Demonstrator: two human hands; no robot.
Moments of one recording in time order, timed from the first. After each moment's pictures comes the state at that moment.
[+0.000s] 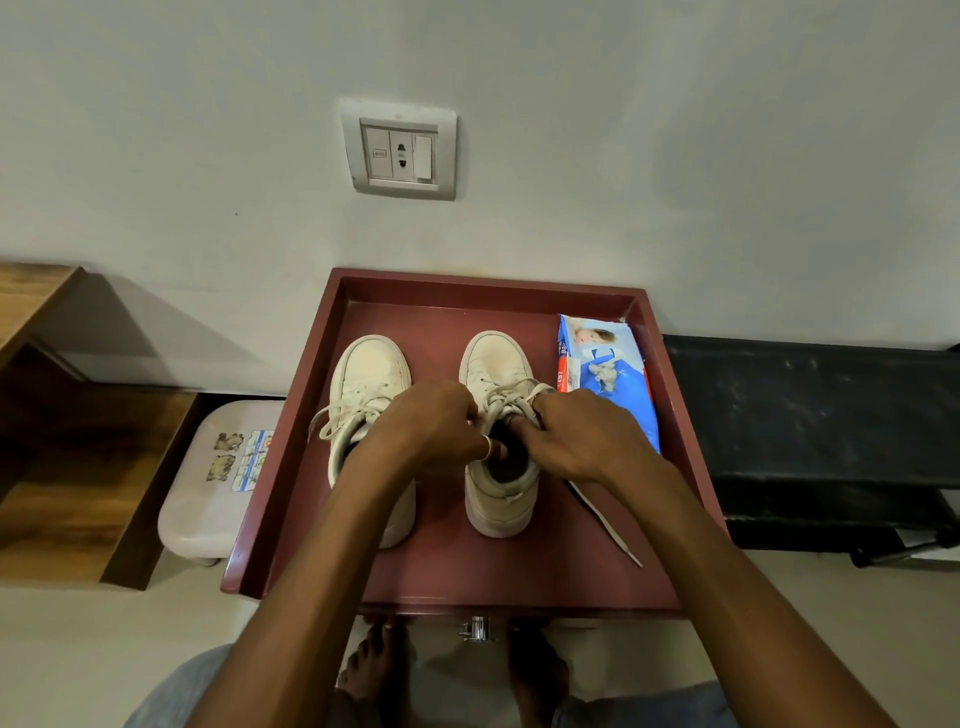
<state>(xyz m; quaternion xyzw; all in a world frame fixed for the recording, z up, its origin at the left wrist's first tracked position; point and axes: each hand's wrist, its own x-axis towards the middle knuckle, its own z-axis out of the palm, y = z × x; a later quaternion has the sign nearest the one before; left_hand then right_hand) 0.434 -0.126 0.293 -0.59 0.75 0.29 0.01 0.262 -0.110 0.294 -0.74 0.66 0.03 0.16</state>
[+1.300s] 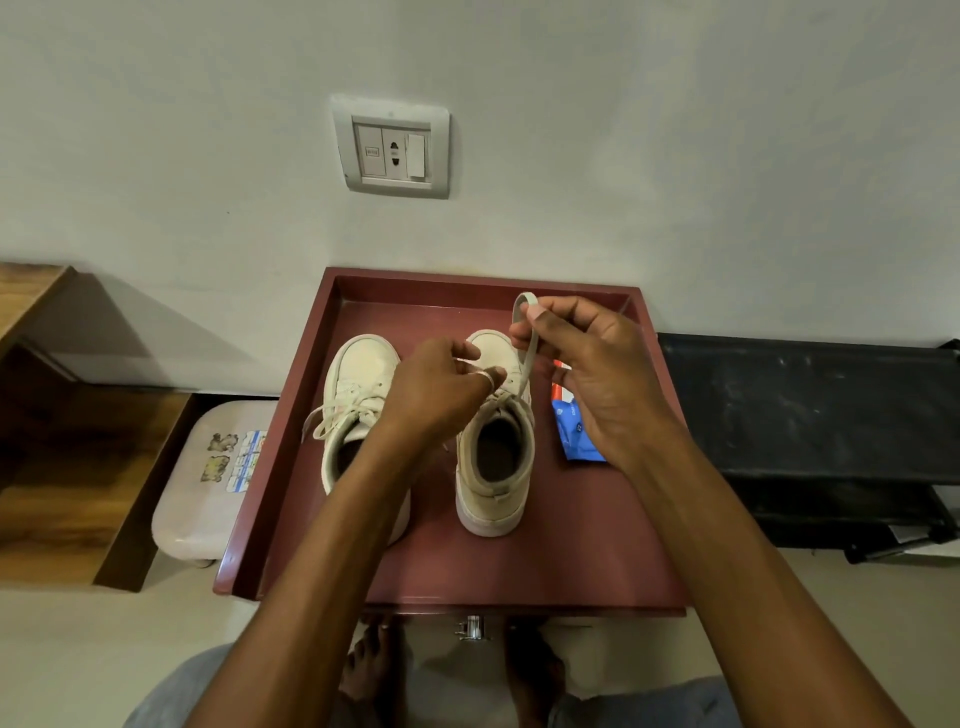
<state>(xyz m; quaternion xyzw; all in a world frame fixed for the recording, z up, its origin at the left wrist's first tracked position) 0.415 -0.126 0.308 -0.65 0.54 0.43 -0.30 0.266 -0.116 0.339 -0.45 0.55 -0.50 0.50</state>
